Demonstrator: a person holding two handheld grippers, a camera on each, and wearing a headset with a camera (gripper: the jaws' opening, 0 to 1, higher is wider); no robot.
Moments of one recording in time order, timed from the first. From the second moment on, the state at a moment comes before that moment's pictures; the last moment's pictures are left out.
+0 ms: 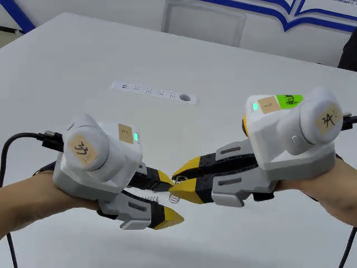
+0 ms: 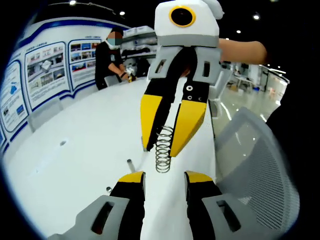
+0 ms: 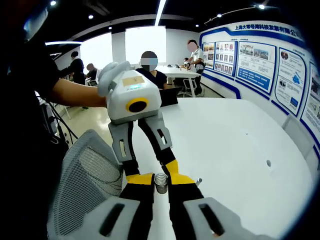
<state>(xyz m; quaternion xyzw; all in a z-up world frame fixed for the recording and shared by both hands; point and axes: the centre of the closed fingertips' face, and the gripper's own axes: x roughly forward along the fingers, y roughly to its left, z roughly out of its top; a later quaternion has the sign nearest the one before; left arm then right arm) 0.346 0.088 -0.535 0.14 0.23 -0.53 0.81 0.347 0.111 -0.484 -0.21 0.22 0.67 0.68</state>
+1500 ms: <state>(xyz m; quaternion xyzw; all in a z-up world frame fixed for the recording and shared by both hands) 0.379 0.177 -0.532 0.05 0.22 -0.38 0.90 0.452 0.075 -0.574 -0.16 0.31 0.54 0.77</state>
